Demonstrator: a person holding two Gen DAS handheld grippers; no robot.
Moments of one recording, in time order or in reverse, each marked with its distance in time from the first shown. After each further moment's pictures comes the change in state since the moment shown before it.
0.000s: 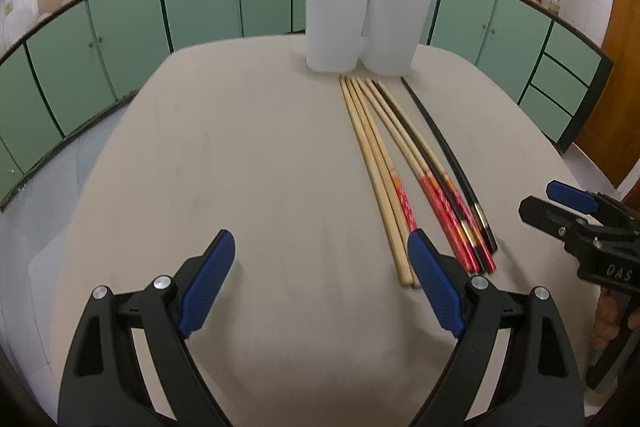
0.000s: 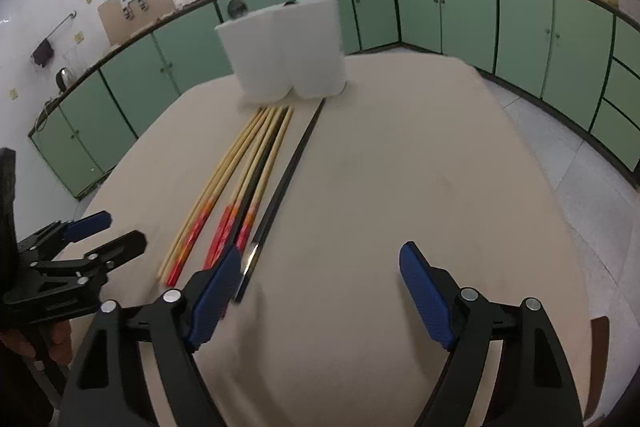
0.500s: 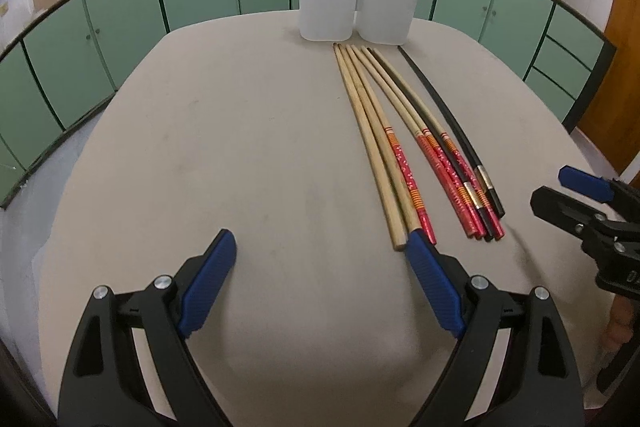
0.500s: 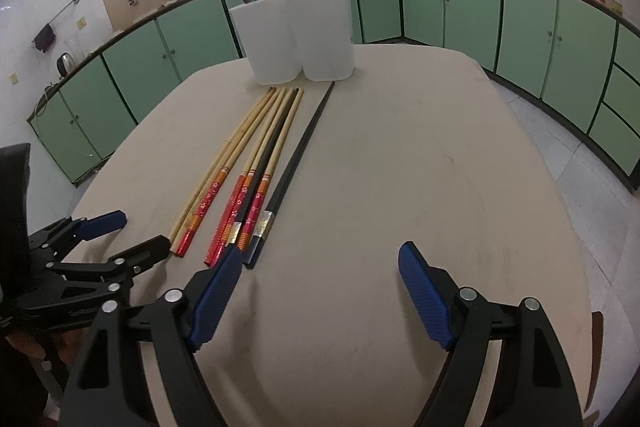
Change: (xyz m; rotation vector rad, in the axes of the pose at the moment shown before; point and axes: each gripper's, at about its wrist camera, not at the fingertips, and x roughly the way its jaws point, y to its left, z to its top) left arm 0.009 -0.011 -0.017 0.026 0.049 0.029; right arm -0.008 0.008 -0.011 -0.026 0.013 -0.014
